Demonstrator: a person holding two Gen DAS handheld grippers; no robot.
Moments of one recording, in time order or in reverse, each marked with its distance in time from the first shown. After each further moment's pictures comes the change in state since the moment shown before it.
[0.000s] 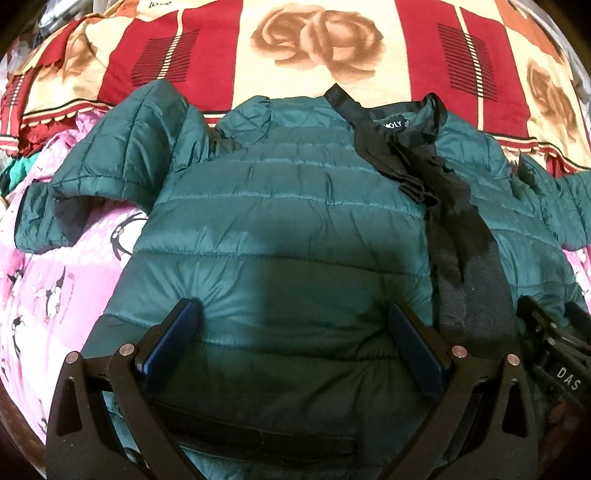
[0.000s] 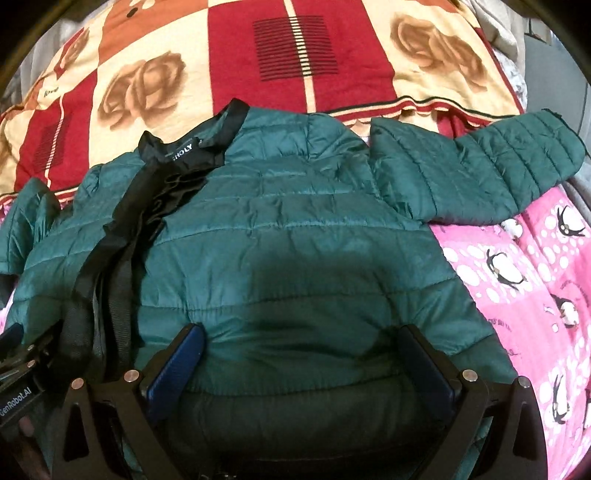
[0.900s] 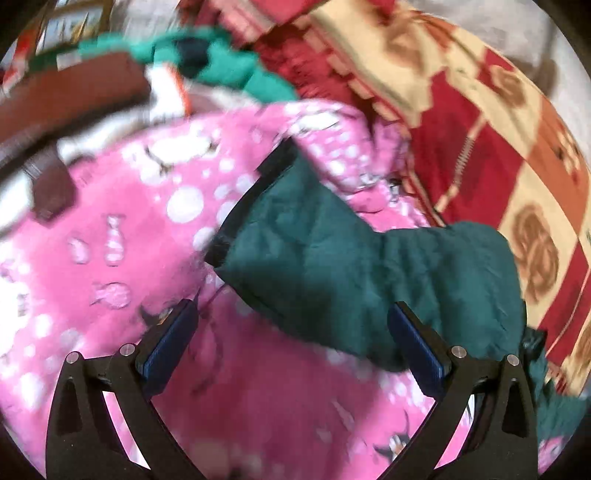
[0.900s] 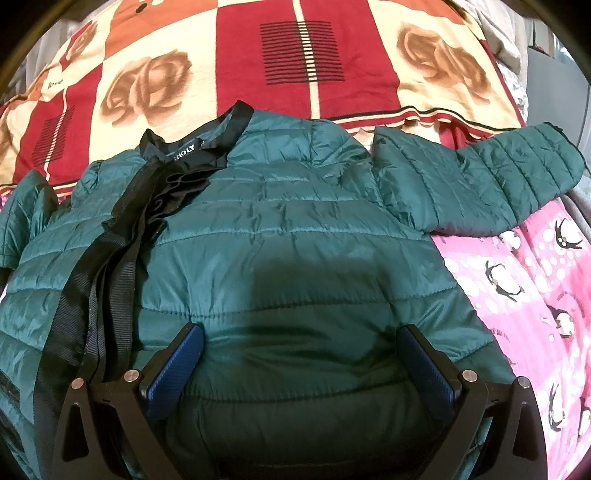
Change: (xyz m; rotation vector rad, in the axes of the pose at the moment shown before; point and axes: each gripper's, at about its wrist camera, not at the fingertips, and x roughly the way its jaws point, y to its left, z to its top) left arm 0.040 0.384 0.001 -0.673 -0.128 -0.030; right arm 0.002 0.007 0.002 -0.025 -0.027 -0.022
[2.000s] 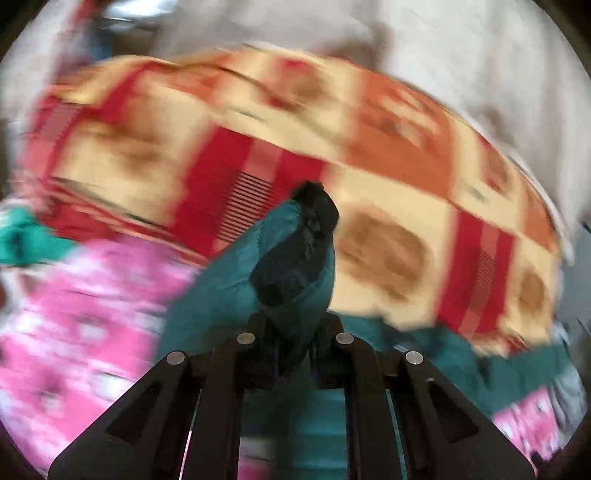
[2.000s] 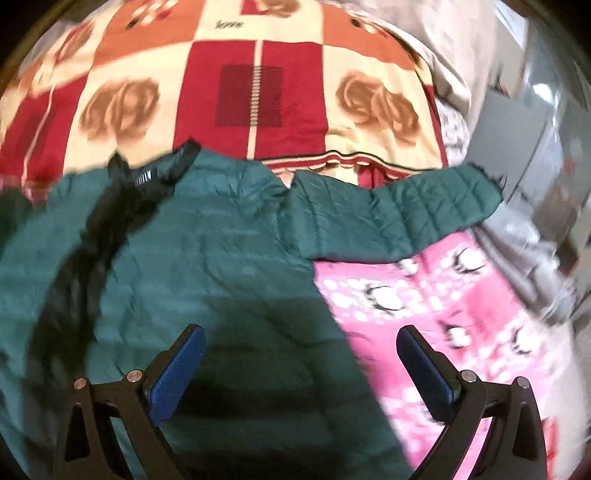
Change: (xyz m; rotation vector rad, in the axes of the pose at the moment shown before) left arm -0.075 -0.273 -0.009 0.429 -0.112 -0.313; right arm -0.077 -0.039 -0.009 -0.108 -0.078 -0.267
